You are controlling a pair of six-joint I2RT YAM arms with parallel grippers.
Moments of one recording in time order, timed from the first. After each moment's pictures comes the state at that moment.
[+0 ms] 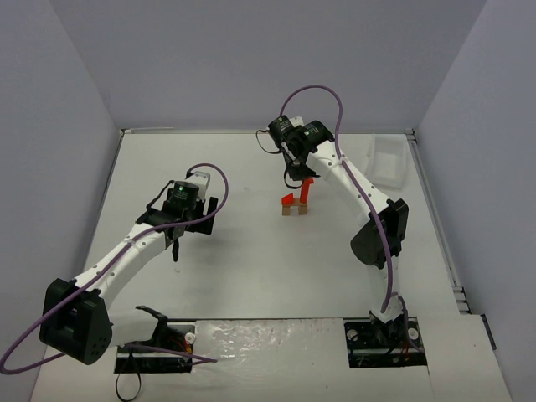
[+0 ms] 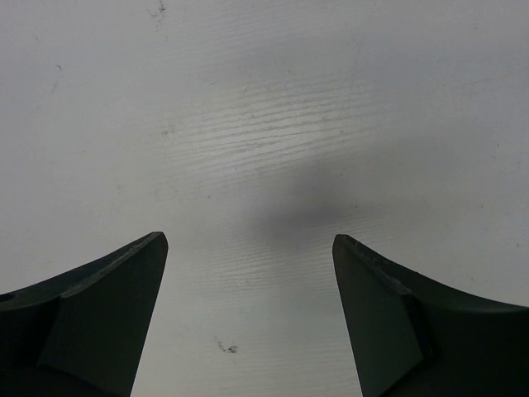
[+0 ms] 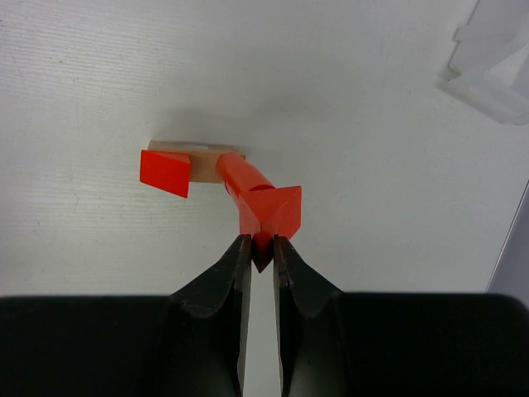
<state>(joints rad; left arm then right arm) -0.39 1.22 0.87 -0.48 -0.21 -0.09 0.63 2.06 2.17 -1.28 0.45 0.31</state>
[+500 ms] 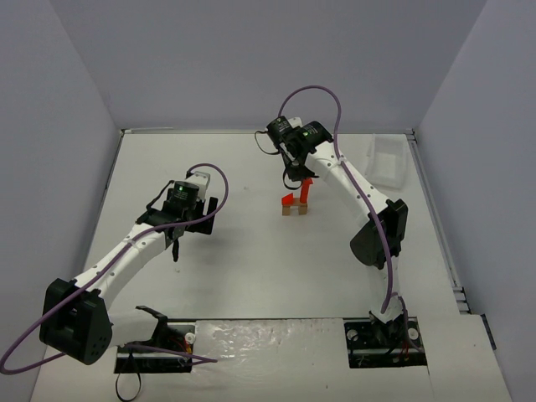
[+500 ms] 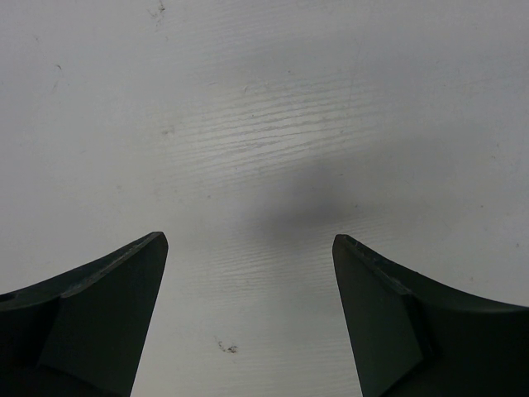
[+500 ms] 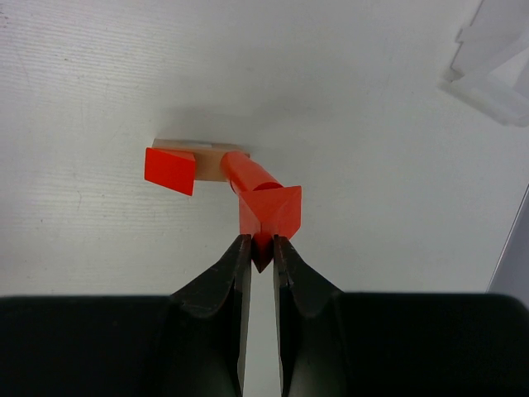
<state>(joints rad) -0.39 1.22 0.87 -0.48 -0.21 -0.09 0.64 2.06 2.17 -1.28 0.45 0.31</state>
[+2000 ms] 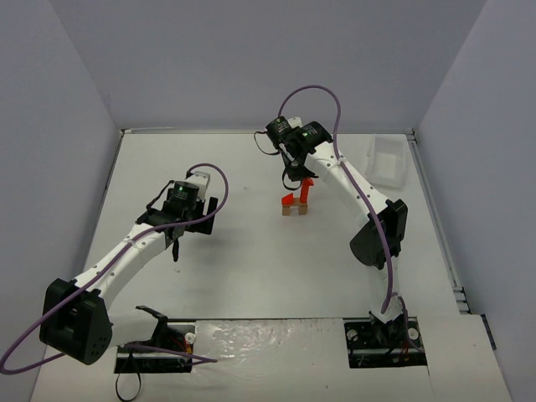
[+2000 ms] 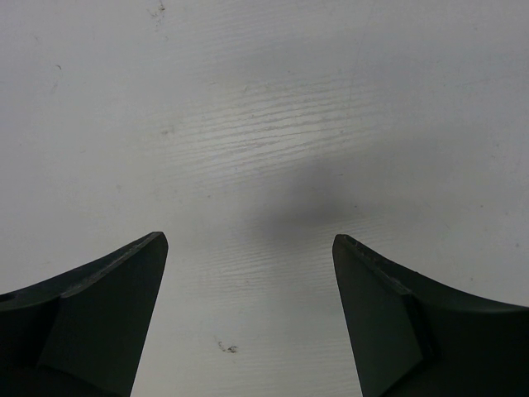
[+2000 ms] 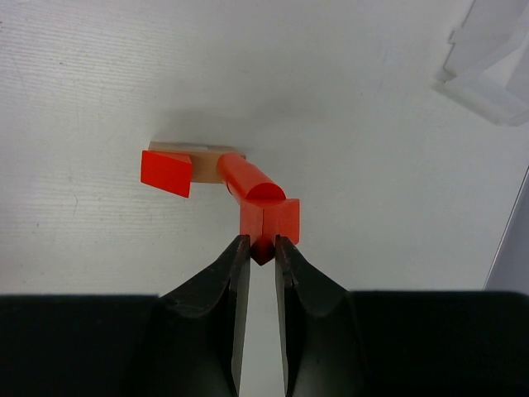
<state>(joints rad) -0.39 1.22 0.87 -0.48 -0.21 -0.09 0.64 2.06 2.17 -1.28 0.46 0.32</state>
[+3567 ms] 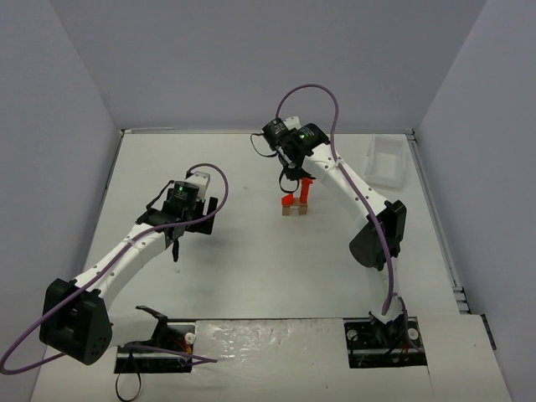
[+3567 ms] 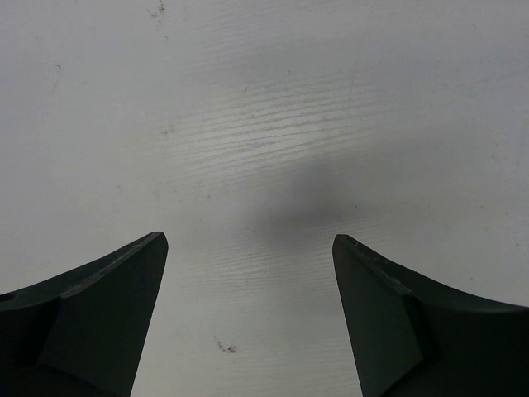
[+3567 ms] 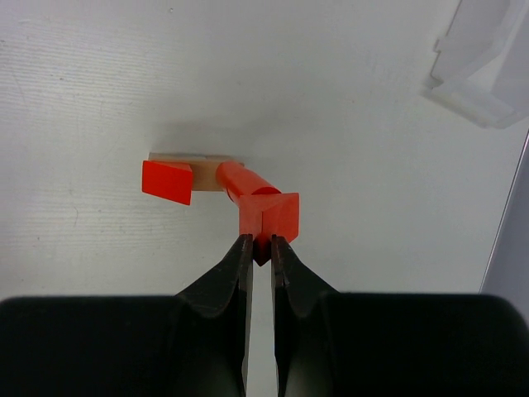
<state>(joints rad) -0.39 1.22 0.87 -0.48 -0.21 -0.09 0.66 2.06 2.16 -1.26 0.52 0.34</state>
